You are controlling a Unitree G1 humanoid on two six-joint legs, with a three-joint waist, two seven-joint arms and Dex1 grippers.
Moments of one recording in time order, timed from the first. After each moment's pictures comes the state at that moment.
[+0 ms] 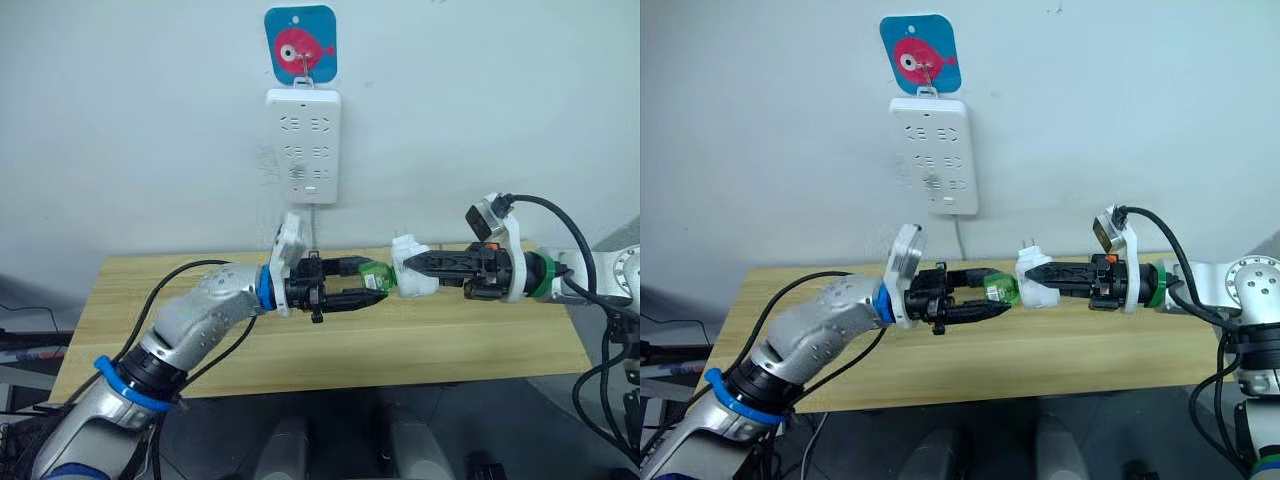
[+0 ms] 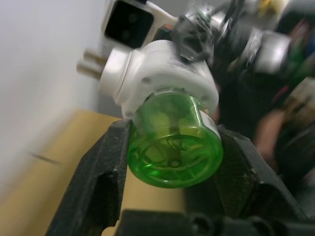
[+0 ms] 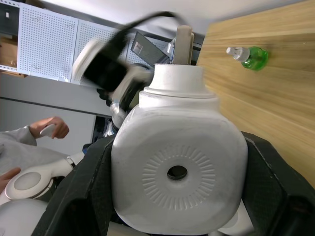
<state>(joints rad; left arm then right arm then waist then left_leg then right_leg) -0.56 0.70 -0.36 -0.10 -1.38 0.71 -0.74 -0.61 -0.84 0.03 0.11 1.95 1.38 0.26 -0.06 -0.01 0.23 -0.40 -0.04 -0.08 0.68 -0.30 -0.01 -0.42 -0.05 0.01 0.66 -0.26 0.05</state>
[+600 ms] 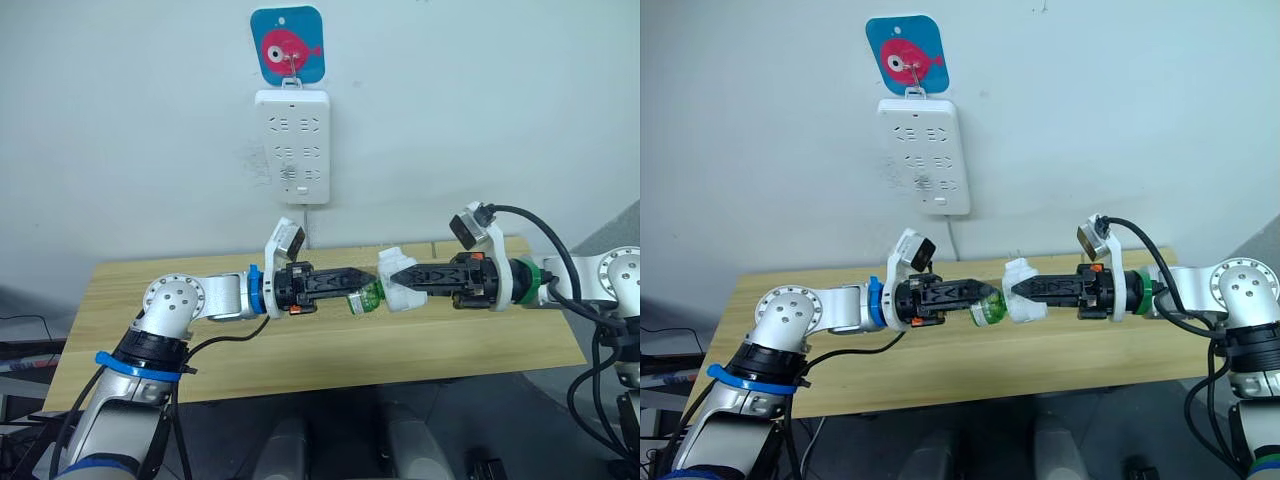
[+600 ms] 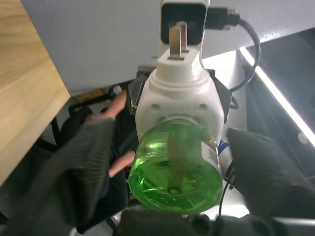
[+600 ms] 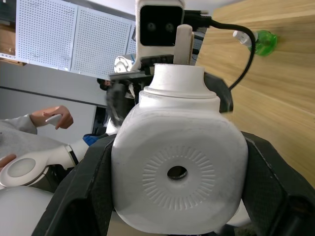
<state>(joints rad) -0.55 0.57 -0.10 0.05 -1.57 1.17 -0.56 -0.61 -0.82 0.08 0.07 1.95 1.36 0.23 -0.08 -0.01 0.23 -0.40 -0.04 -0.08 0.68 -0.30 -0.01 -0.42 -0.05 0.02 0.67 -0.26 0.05</state>
